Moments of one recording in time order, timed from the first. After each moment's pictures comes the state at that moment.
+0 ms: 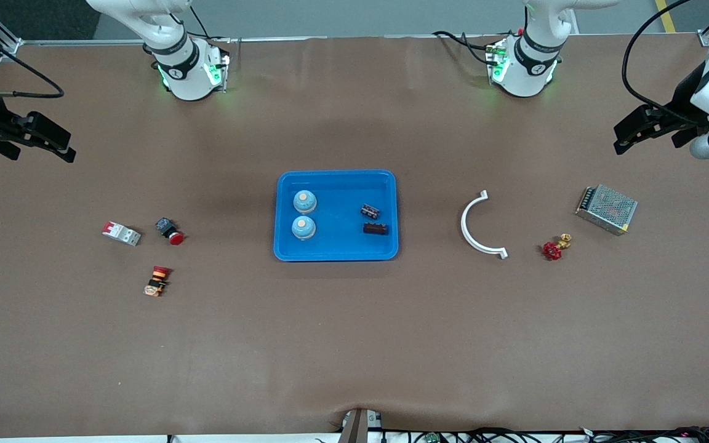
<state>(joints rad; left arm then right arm) -0.04 -0.03 -0.10 -1.52 0.03 1.49 -0.23 -0.01 -0.01 0.07 -1.49 0.02 1.49 0.13</state>
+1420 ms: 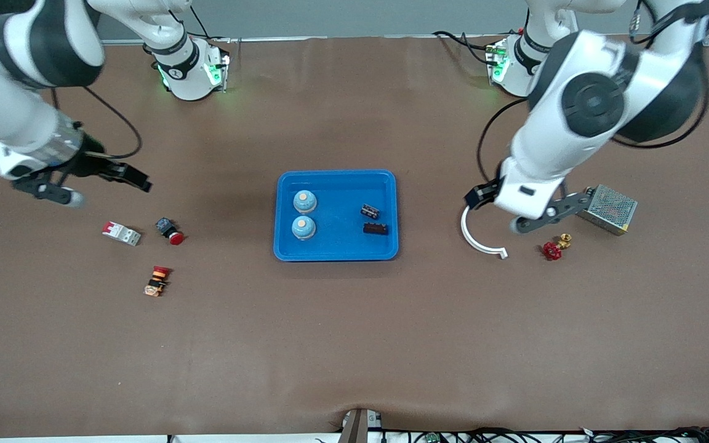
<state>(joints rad) -0.29 0.29 -0.20 -1.53 0.02 1.72 -0.91 0.04 -0.11 0.09 -2.09 0.13 1.93 0.46</state>
